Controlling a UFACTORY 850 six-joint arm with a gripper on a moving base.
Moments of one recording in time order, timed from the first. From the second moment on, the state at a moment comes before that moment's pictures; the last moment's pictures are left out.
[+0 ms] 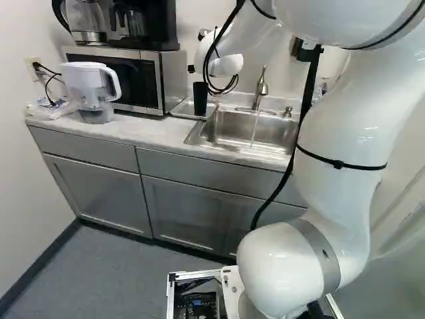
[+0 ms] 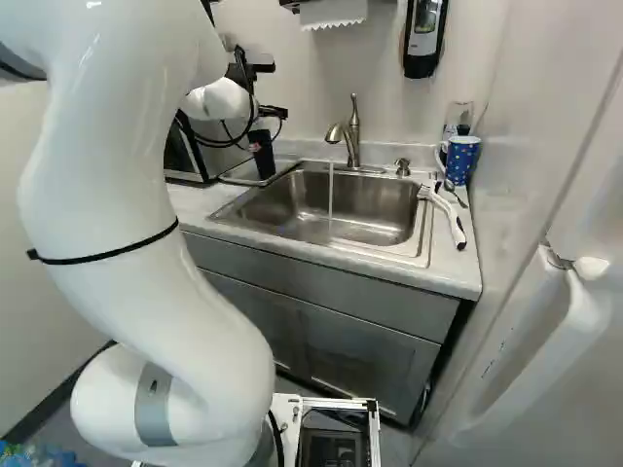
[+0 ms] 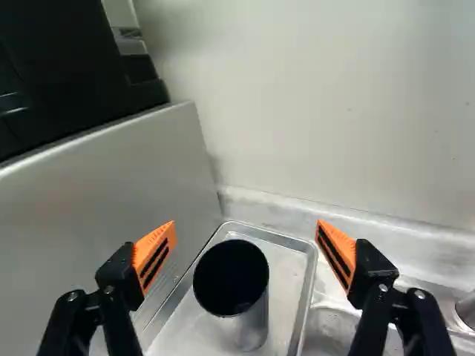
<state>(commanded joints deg) 8.3 -10.0 -66.4 2.4 21.3 3.5</state>
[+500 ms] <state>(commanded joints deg) 6.1 -7.7 -65.3 2.4 21.3 3.5</state>
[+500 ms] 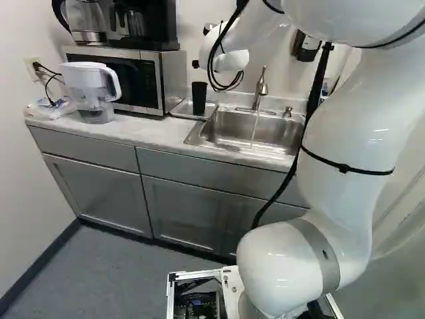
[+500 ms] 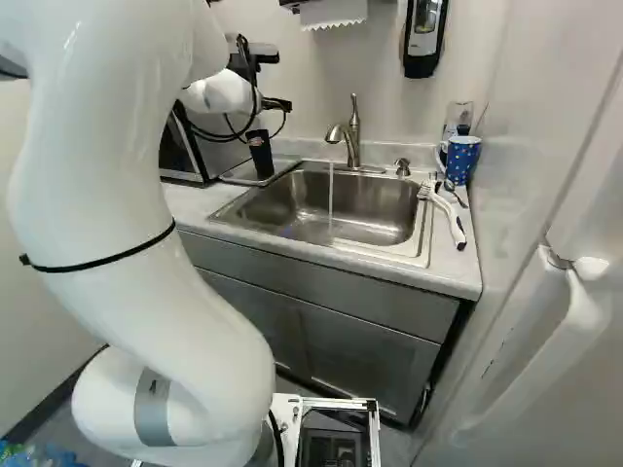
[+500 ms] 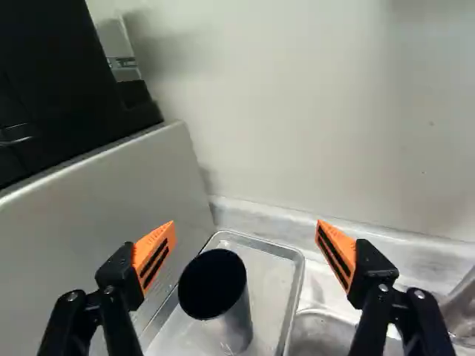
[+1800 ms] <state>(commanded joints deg) -4.0 -1.2 -58.8 2.4 21.3 3.5</state>
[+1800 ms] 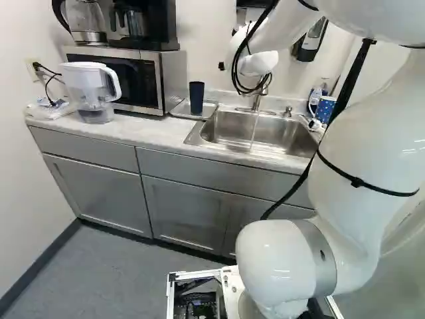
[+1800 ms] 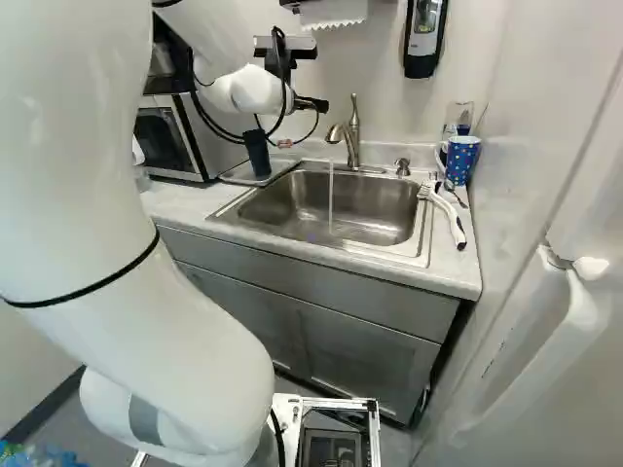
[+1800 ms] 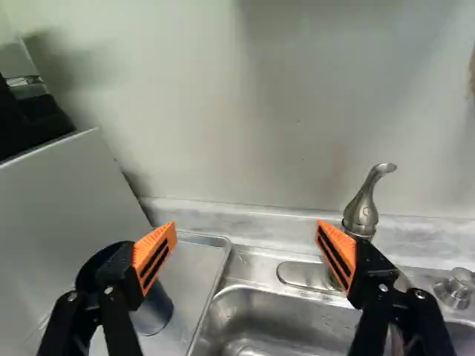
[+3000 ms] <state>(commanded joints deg) -8.8 -4.8 -69.4 2.4 16.1 3.5</state>
